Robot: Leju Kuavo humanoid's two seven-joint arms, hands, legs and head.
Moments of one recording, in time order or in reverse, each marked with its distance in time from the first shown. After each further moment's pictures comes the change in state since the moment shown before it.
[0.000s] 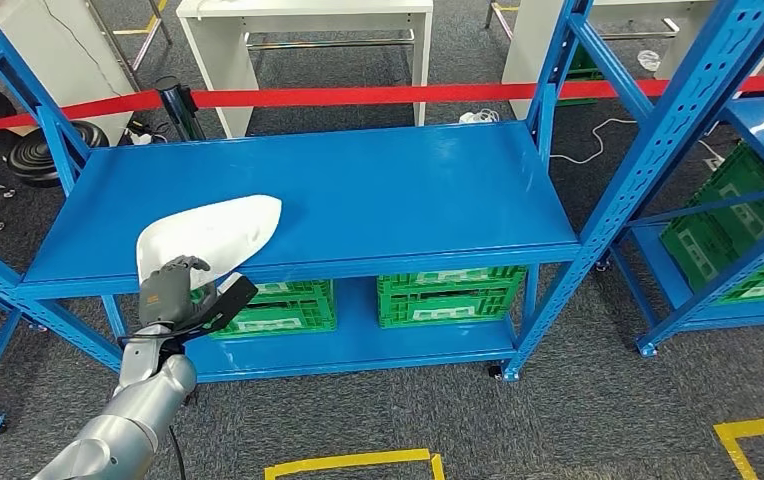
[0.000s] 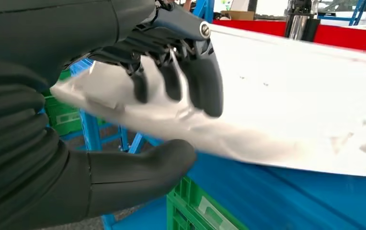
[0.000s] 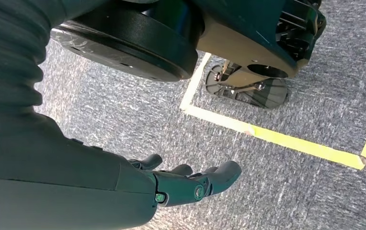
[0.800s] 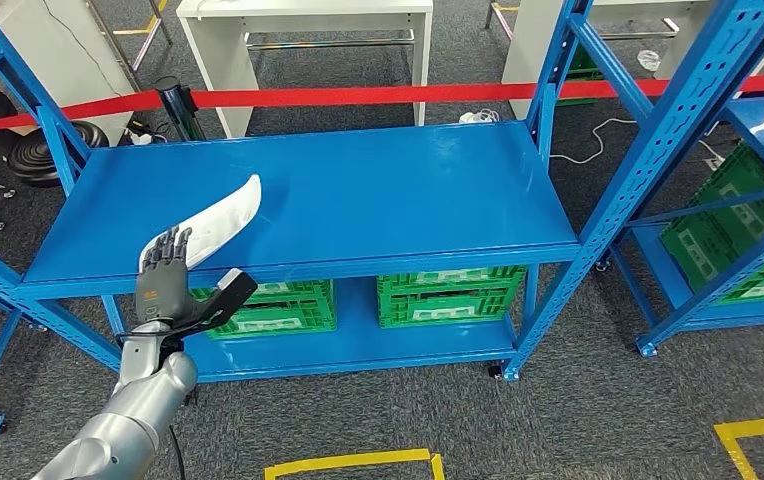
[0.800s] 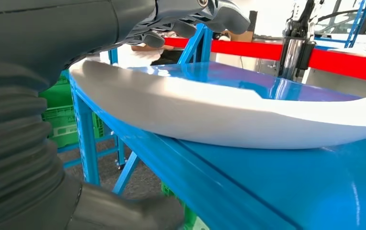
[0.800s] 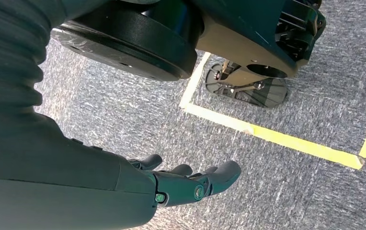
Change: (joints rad) left arm 0.000 -0.003 -0.008 -0.020 -0.021 0.051 0.014; right arm 0.000 -0.001 0.017 0.000 0.000 0.007 0.000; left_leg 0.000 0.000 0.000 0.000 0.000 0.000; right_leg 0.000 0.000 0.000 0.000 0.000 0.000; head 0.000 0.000
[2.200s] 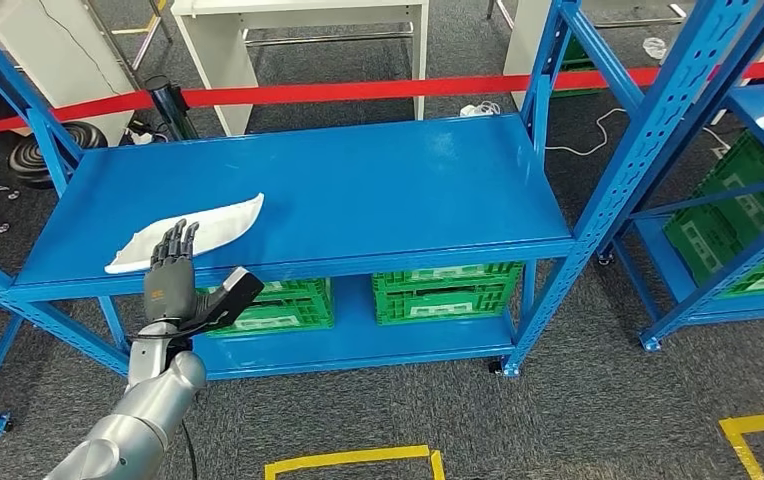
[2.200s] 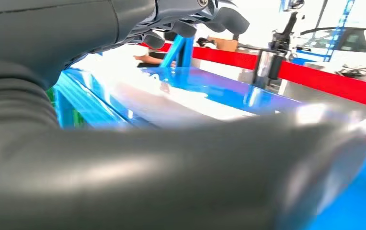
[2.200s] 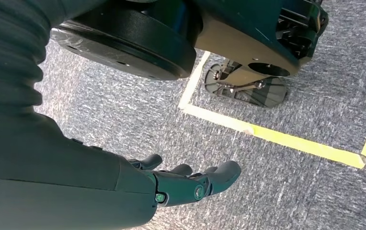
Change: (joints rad) left arm 0.007 -0.023 0.012 -0.015 0.059 0.047 -0.082; right arm 0.000 0.000 0.022 0.000 -0.039 -0.010 -0.006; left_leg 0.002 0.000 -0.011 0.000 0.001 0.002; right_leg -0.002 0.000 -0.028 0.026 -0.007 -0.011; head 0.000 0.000
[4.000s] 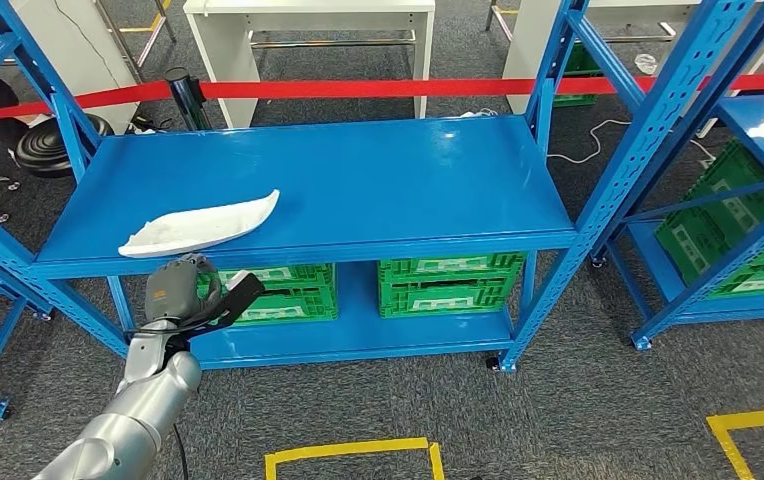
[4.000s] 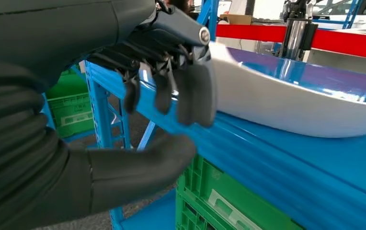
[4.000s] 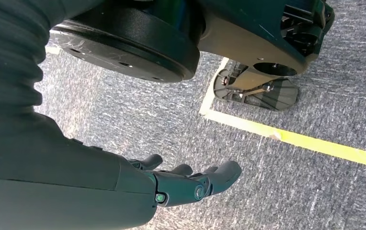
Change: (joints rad) left arm -0.013 0.011 -0.060 0.015 -0.035 -0.119 0.099; right arm -0.004 -0.008 0.024 -0.009 -0.048 -0.009 0.098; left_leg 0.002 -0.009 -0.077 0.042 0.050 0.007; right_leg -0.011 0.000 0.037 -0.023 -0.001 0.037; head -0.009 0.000
